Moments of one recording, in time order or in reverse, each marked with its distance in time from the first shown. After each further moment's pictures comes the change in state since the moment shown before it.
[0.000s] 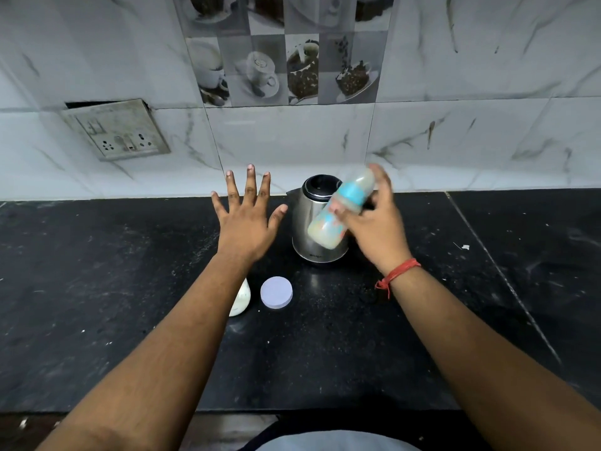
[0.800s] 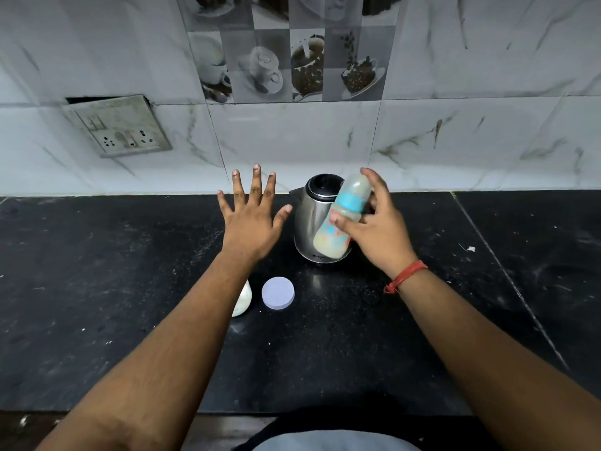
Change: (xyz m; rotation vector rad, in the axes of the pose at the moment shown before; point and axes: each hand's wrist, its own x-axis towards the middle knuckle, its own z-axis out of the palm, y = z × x) left_hand 0.008 -0.001 0.010 -0.006 -0.008 0.019; right_hand 0.002 0.007 -0.002 -0.065 -0.098 0.045
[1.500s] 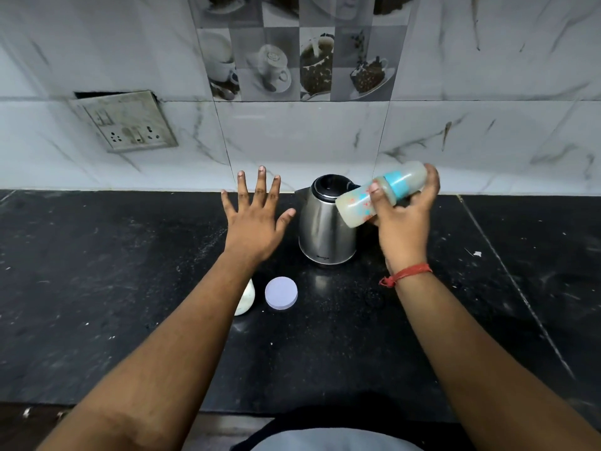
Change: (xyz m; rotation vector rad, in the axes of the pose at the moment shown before) left_hand -0.001 -0.005 0.006 0.055 -0.010 0.001; right_hand 0.012 0.000 -0.001 0.217 0.345 -0.013
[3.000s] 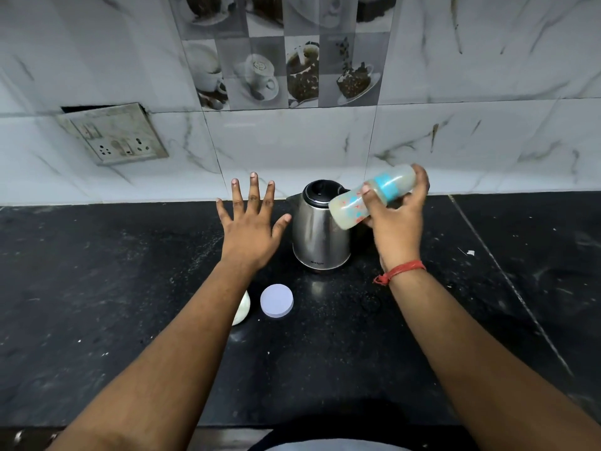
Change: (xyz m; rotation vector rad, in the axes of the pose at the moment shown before) left_hand 0.005 0.005 0.006 -0.016 0.027 -0.001; right_hand 0.006 -0.007 -0.003 -0.029 -0.003 0.066
